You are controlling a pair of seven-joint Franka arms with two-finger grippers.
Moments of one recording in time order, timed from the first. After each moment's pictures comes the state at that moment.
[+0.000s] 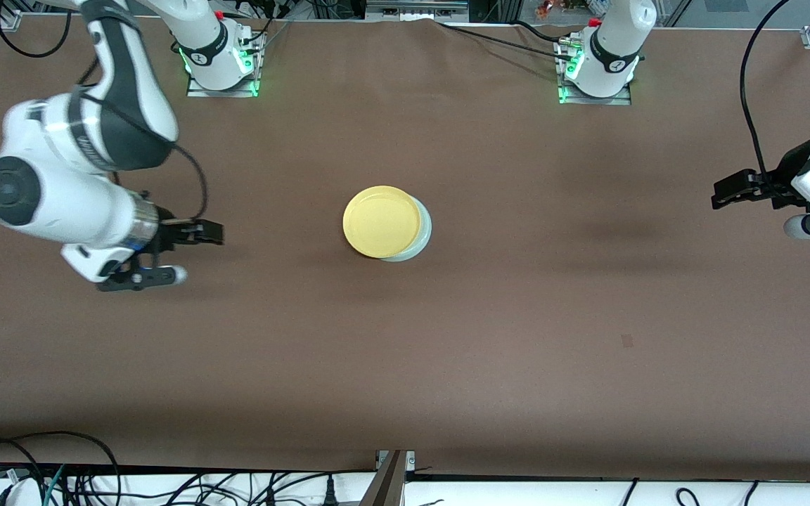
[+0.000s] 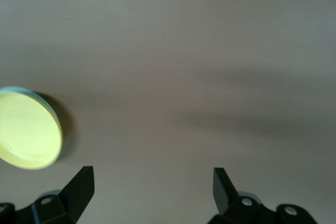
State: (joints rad) left arm -0.05 0.15 0.06 -1.49 0.00 1.52 -0.01; right arm 0.27 0.36 -0.12 -1.49 0.13 1.65 0.03
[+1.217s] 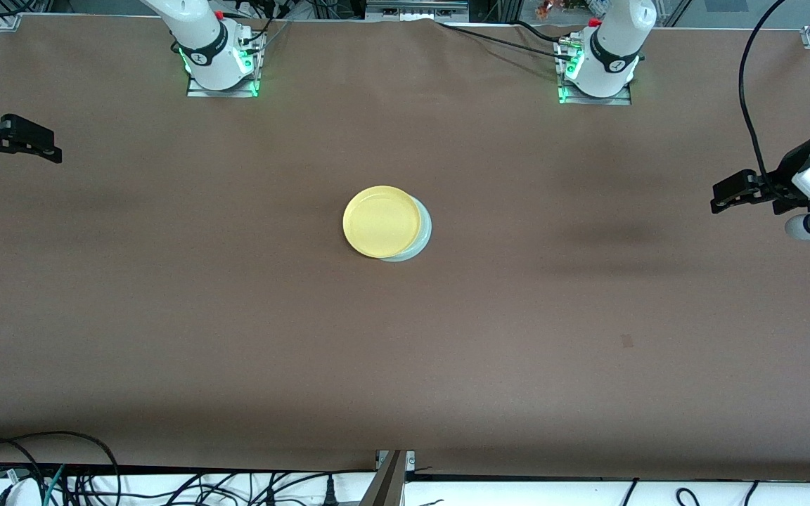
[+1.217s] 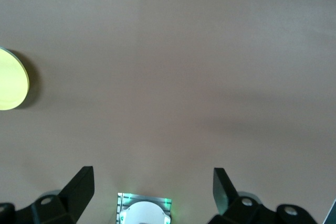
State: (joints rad) left arm -0.06 0.17 0.05 -1.44 0.00 1.53 -0.01; right arm 0.12 0.16 -0.15 -1.32 0.00 1.30 -0.16
